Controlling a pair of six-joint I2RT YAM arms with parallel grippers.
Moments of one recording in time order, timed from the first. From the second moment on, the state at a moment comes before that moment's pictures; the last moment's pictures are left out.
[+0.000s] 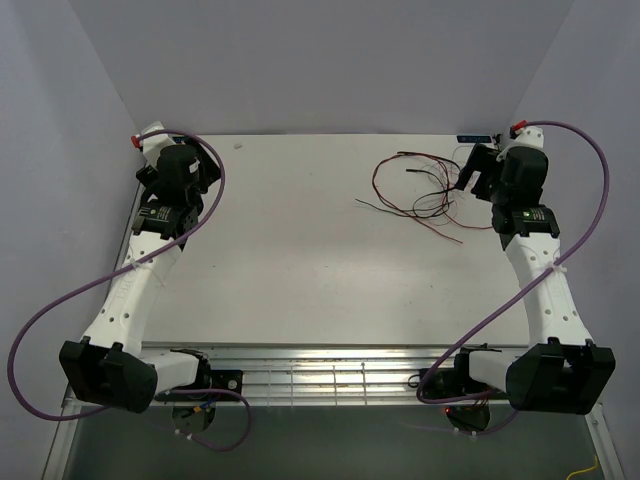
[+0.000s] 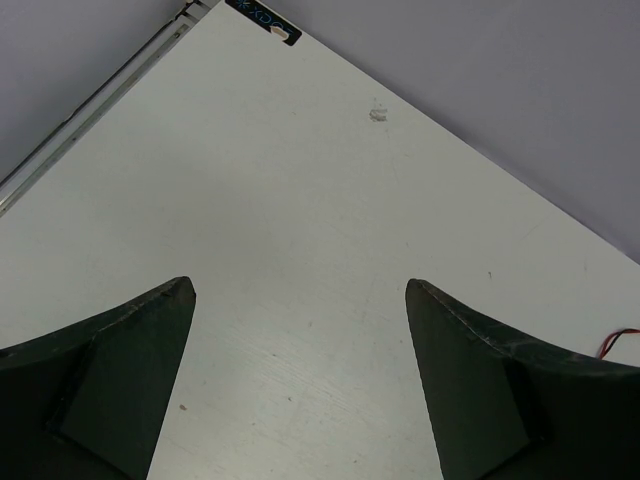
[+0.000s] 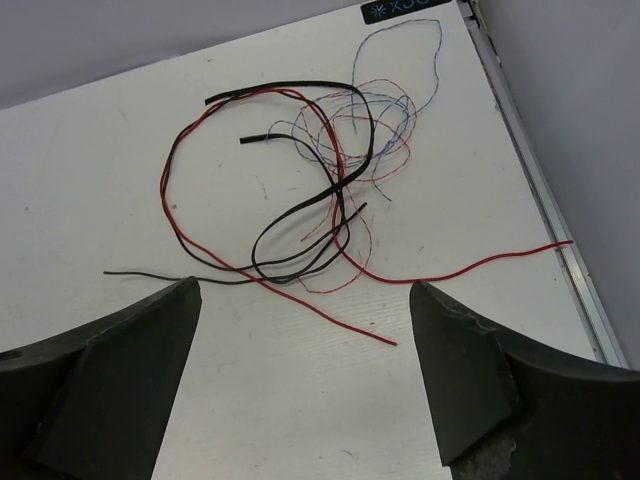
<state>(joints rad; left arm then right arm) -0.20 1.22 1.25 -0.41 -0.54 -0.51 -0.02 1.18 1.15 -0.34 0.08 0.22</state>
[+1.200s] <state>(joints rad) -0.20 1.34 1.28 -0.45 -0.45 -0.50 -0.04 2.37 1.95 -0.45 -0.04 -0.07</state>
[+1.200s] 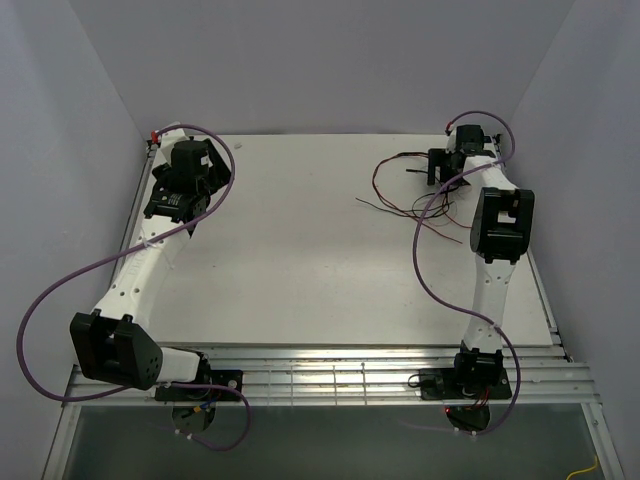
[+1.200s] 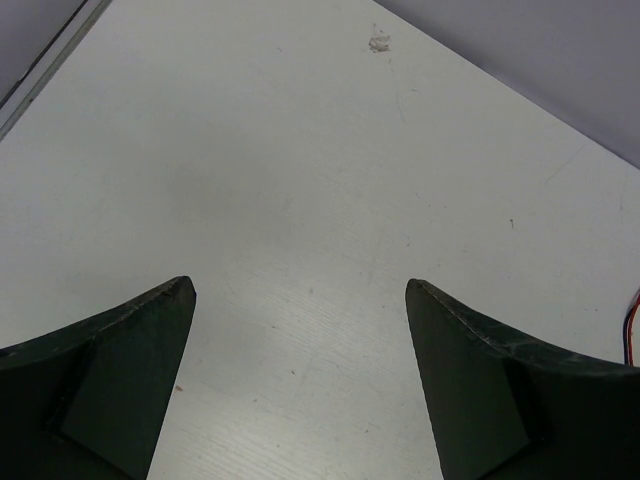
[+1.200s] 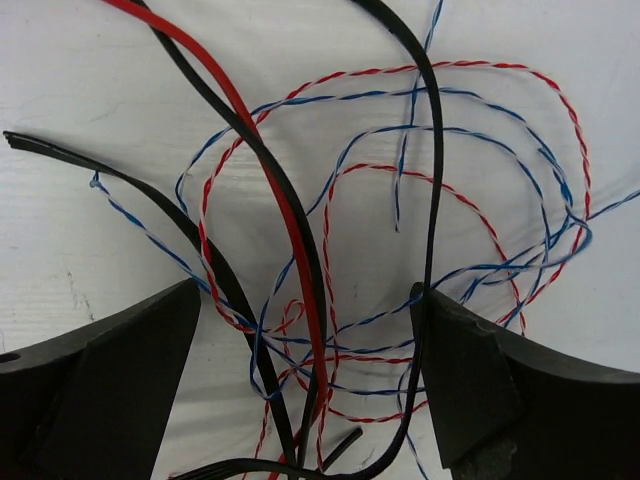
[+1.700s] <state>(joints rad) -0.20 1.33 1.28 -0.45 -0.45 -0.51 -0.03 2.21 1.67 -0.37 -0.18 -0.04</state>
